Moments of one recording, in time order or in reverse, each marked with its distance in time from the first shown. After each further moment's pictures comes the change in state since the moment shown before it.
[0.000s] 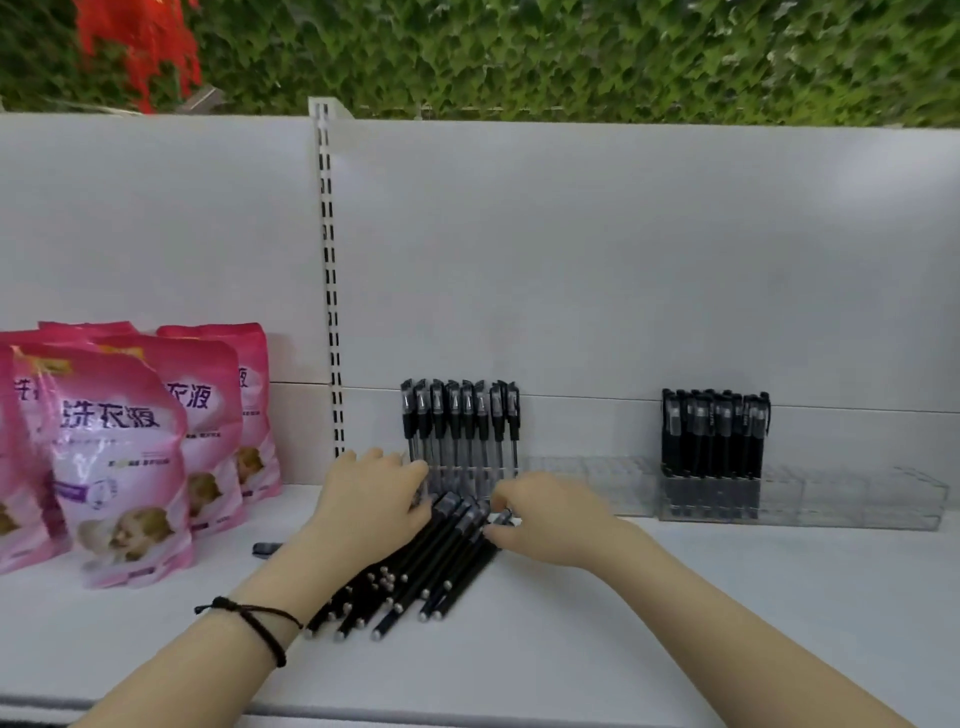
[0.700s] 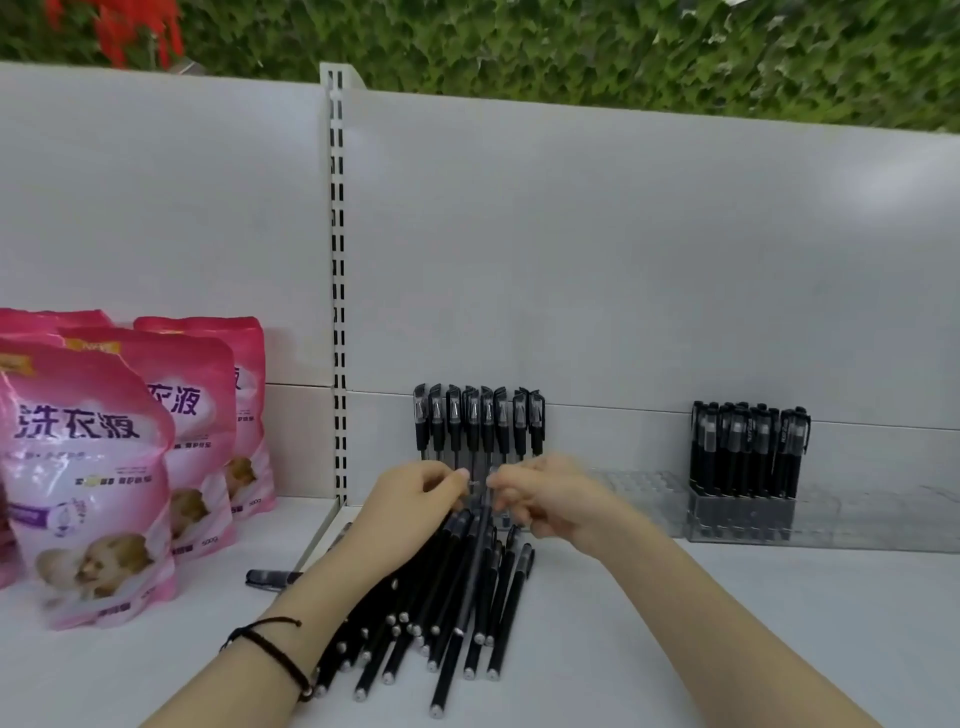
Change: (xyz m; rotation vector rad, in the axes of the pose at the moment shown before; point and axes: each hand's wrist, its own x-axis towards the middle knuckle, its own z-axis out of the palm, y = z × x) left_hand 0.020 -0.002 0.022 -1.054 -0.122 -0.327; right_hand 0.046 -0.005 -0.003 1.293 -0.064 0.379
